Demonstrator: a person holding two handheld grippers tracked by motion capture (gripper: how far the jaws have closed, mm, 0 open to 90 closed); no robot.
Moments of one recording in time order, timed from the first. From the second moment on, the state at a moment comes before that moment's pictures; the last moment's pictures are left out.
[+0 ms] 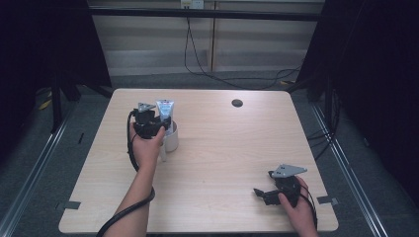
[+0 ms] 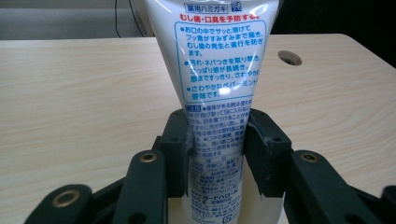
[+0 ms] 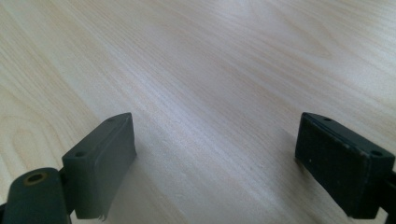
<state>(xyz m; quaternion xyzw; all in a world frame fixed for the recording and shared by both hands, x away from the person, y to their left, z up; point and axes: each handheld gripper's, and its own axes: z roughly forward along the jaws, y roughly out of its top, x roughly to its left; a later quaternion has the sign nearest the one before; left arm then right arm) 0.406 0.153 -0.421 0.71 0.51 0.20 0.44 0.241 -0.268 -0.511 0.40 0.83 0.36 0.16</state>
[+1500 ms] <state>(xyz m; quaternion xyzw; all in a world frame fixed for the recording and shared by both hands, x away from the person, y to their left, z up) 0.390 0.151 -0.426 0.72 0.50 0.21 0.44 0.242 -0.268 -0.511 0.40 0.83 0.36 0.16</state>
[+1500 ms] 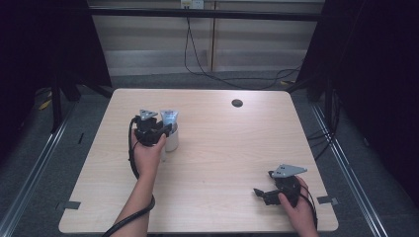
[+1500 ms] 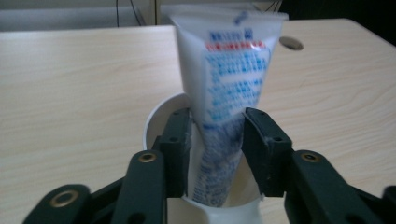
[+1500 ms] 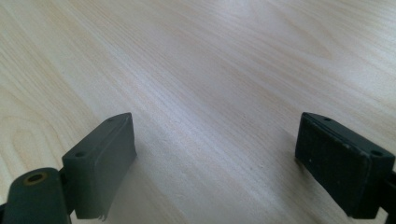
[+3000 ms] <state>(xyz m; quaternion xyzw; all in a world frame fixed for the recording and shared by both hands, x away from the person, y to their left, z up) 0.388 0.153 -0.422 0.73 0.50 0.20 0.42 0.242 -0.268 -0.511 0.40 0.83 0.36 0.16</state>
